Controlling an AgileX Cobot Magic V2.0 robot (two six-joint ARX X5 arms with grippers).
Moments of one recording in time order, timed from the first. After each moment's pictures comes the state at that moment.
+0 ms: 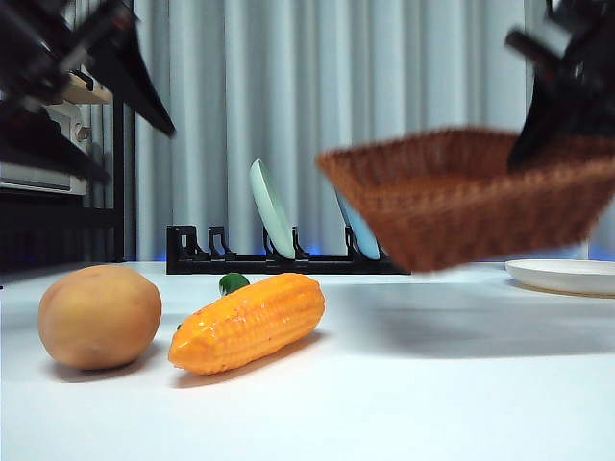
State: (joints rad) left arm -0.24 1.26 0.89 -0.32 0.40 -0.24; right arm 0.08 1.35 1.03 -0.43 -0.43 0.15
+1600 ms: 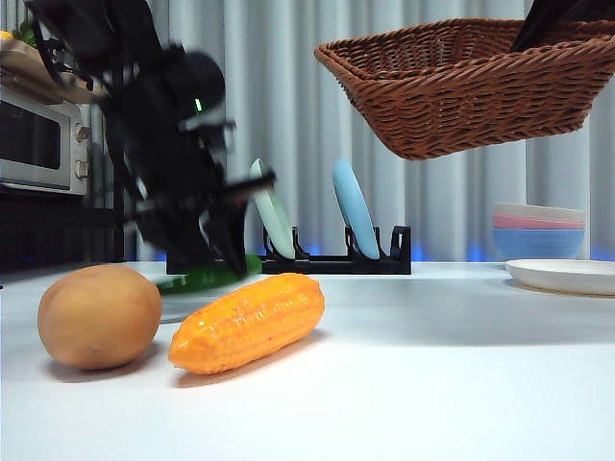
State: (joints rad) left arm -0.43 1.84 1.30 -0.45 0.13 -0.16; right arm 0.08 1.26 1.21 -0.55 -0.43 0.16
